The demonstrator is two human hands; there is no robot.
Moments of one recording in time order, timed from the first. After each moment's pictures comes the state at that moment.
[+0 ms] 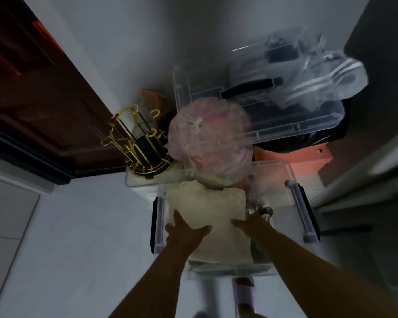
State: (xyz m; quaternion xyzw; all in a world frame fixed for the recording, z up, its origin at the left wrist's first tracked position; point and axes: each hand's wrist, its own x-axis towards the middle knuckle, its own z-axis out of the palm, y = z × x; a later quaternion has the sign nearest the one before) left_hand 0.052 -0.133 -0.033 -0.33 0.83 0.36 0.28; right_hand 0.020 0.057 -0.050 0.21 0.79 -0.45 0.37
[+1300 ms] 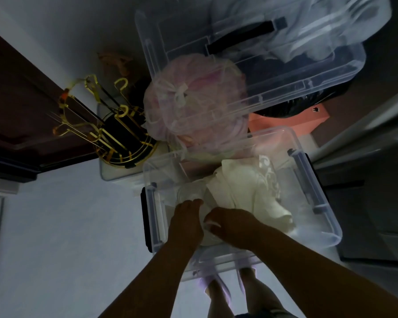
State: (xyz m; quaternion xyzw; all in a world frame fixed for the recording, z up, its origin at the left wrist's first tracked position) left_hand 0.042 -0.154 -0.090 0.04 0.95 0.21 0.25; right_hand 0.037 0.002 -0.062 -0.16 0.88 -0.26 0.36
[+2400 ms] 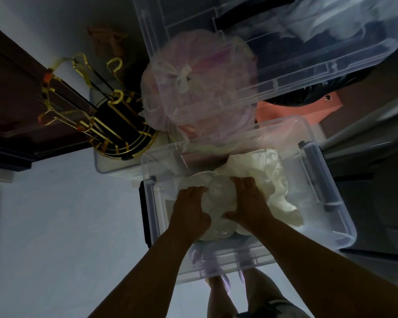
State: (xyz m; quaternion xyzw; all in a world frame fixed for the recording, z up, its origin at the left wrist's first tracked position) left_hand 0.024 -0.159 -0.101 0.08 0.94 0.29 0.18; right_hand 0.025 0.018 -0.111 0.02 0.95 -0.25 0.19
